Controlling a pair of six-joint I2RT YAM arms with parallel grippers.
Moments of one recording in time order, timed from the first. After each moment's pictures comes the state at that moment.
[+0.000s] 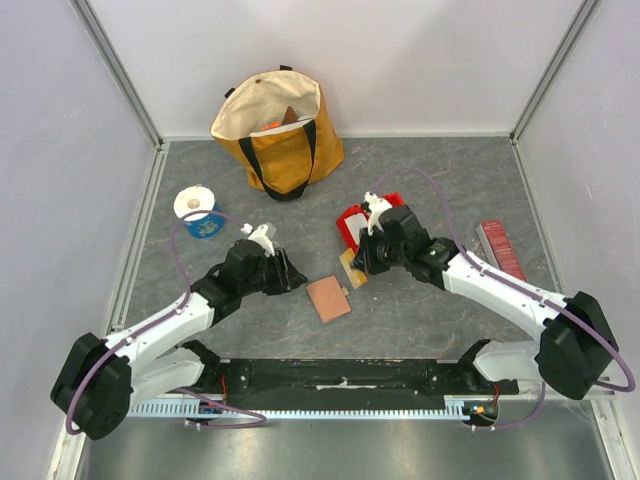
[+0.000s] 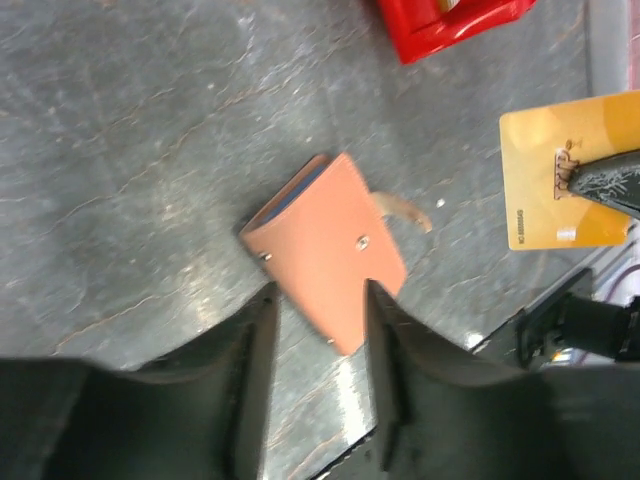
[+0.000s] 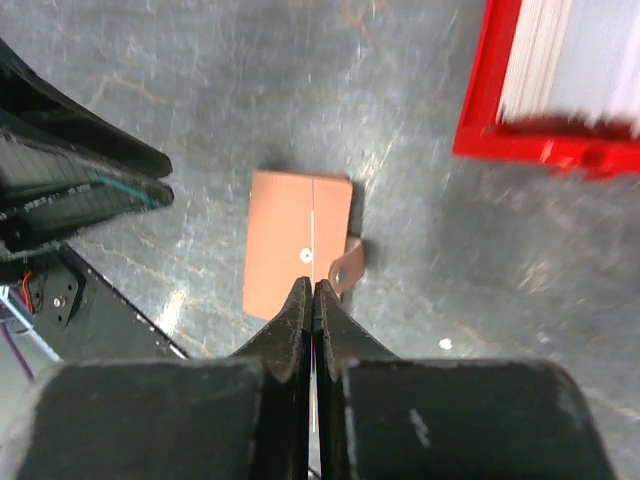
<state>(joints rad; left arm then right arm) -0.60 1.04 0.47 -0.02 0.17 -0.72 0.69 1.29 0.91 -0.30 -0.16 0.39</state>
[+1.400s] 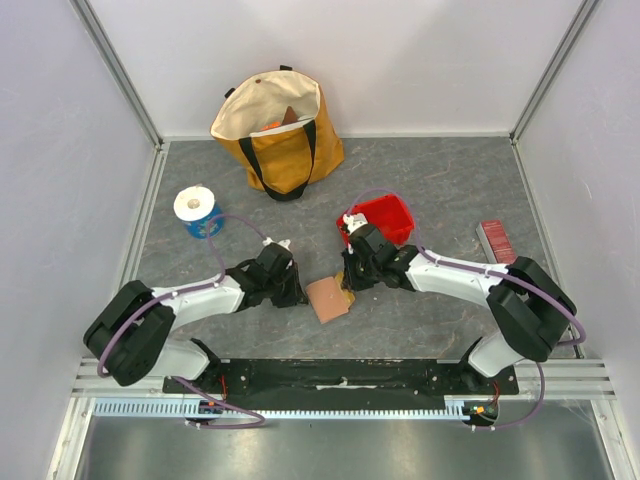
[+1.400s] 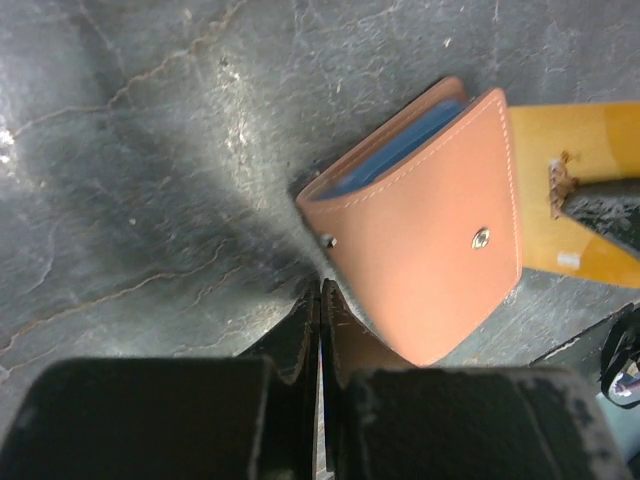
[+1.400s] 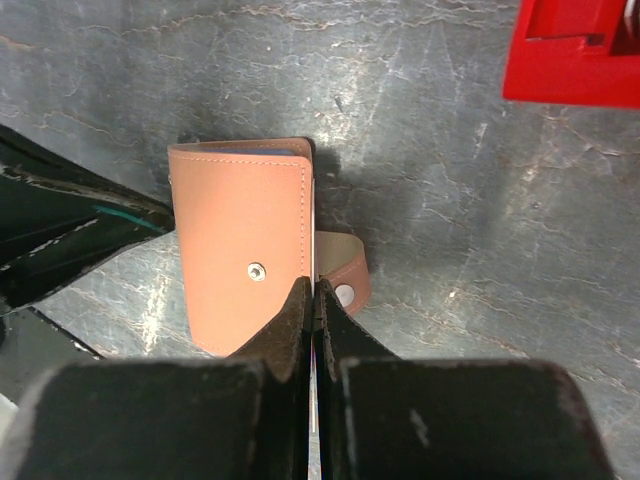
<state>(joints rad) -0.70 1.35 0.52 -0.12 0.12 -0.78 0.82 1.55 0.86 -0.22 -0.07 0.52</state>
